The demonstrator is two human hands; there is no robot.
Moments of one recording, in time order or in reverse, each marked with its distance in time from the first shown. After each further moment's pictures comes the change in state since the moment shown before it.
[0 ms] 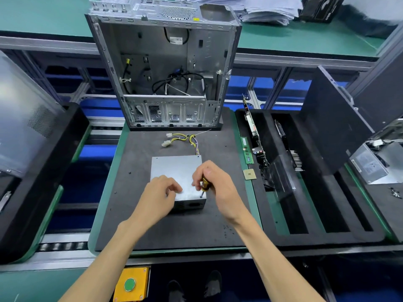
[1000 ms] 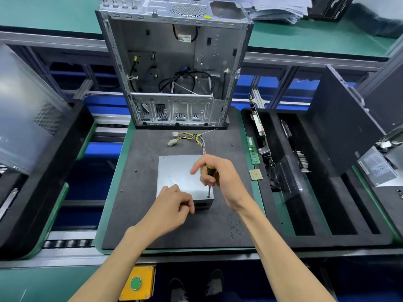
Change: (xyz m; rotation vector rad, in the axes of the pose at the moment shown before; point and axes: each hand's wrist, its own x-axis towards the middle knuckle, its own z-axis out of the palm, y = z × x) left_hand -0.015 -0.009 0.011 0.082 -0.169 0.192; right_hand 0.032 -0.012 0.006 -0.013 -0.045 0.110
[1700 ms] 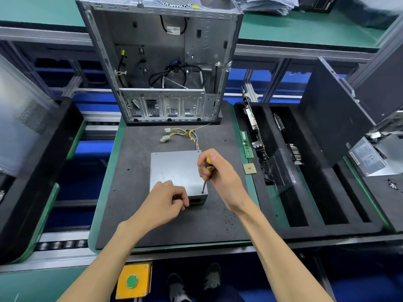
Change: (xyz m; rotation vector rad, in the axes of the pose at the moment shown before) left_hand 0.008 -0.003 -0.004 -0.073 -0.033 -0.016; right_hand -0.015 0.013 -0.006 0.097 0.071 -0.042
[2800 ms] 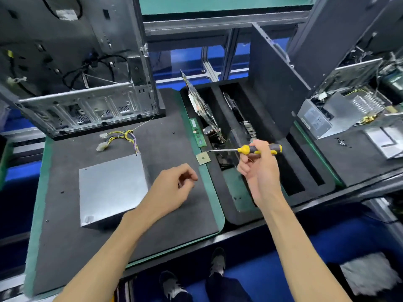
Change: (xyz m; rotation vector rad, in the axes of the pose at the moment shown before) left_hand 0.090 0.112 0.072 -0.163 -0.065 0.113; right_hand -0.058 0.000 -0.184 0.467 0.748 0.094
